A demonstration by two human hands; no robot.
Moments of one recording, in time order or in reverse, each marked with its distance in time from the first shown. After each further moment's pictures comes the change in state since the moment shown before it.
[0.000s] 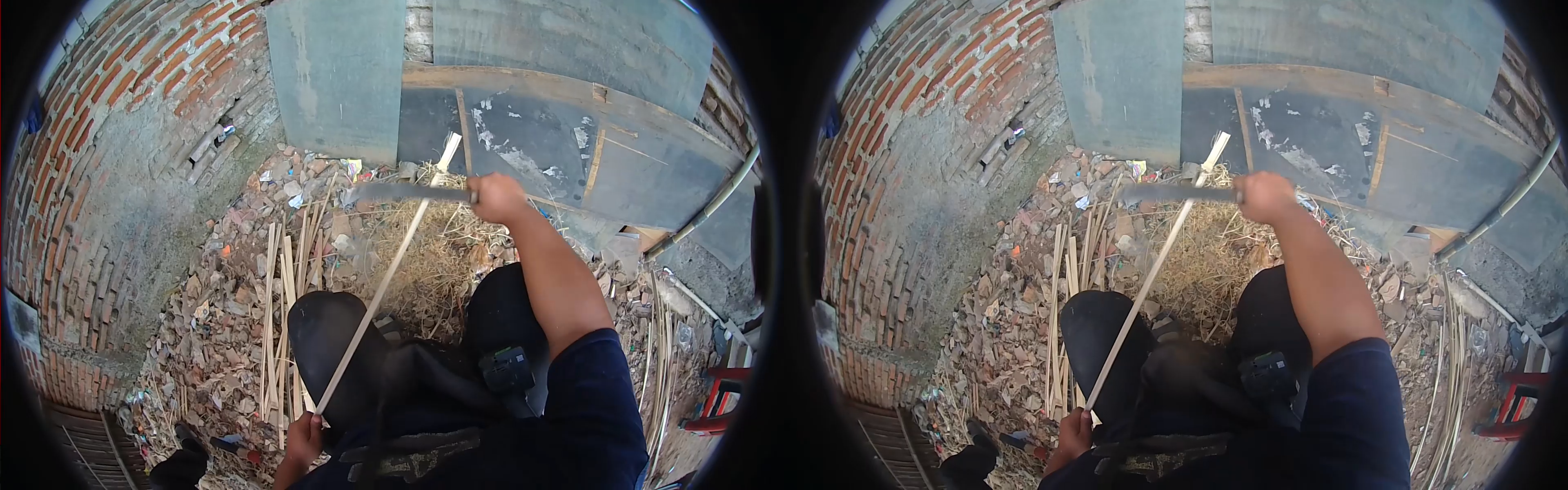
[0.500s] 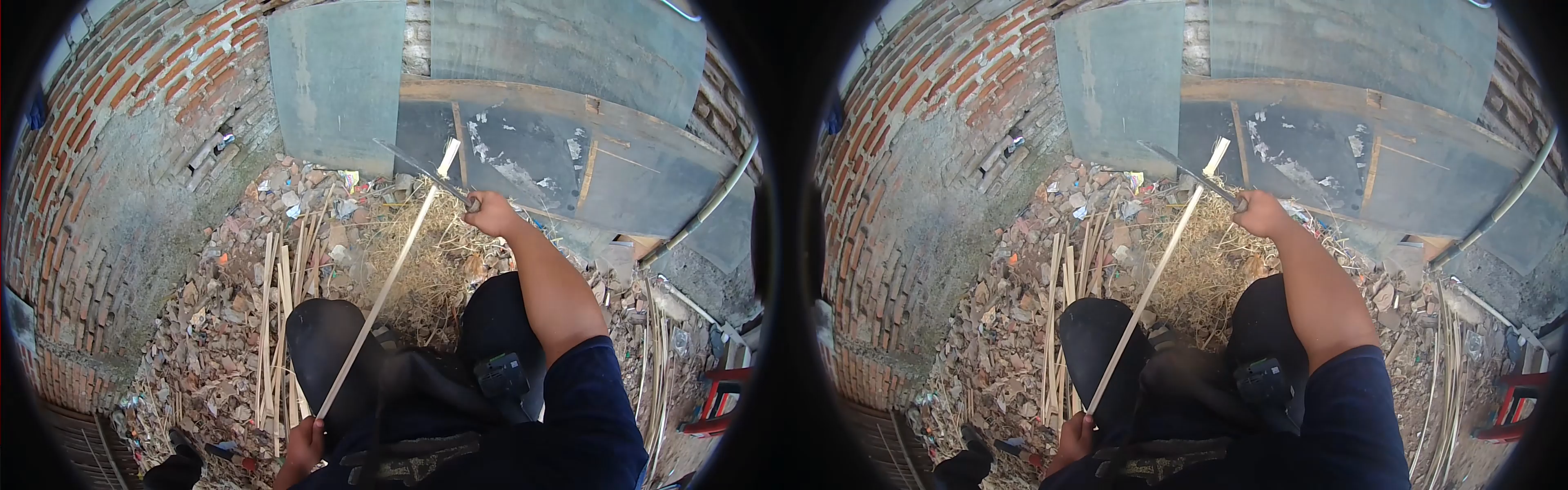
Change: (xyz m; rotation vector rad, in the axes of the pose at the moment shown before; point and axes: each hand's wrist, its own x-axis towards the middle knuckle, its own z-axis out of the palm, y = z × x) left_hand 0.004 -0.002 0.012 0.004 0.044 0.081; right_hand 0.008 0.021 0.018 0.480 0.091 0.214
